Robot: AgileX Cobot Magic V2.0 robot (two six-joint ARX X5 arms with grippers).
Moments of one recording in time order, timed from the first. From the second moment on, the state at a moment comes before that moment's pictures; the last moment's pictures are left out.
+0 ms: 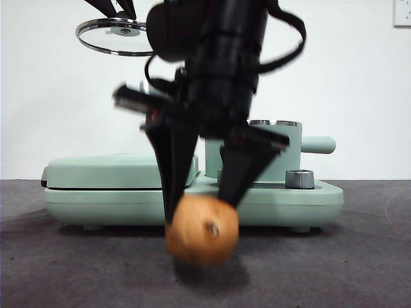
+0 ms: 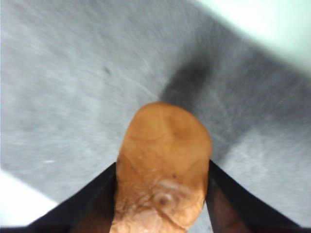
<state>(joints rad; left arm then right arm) -0.30 1.78 2.12 -0.95 0.09 0.04 0.86 1.86 1.41 -0.97 -0.21 0.39</state>
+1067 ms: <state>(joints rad) -0.30 1.78 2.12 -0.98 0.09 0.04 0.41 2.12 2.14 -1.15 -0.12 0.17</state>
